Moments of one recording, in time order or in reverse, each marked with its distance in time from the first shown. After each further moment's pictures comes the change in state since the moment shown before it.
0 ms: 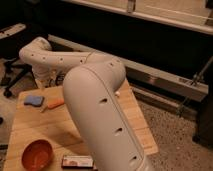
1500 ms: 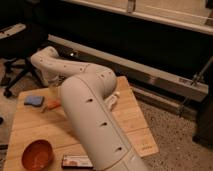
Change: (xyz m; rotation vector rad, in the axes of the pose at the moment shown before) arm 0.040 -0.008 0.092 -0.182 0.080 -0.686
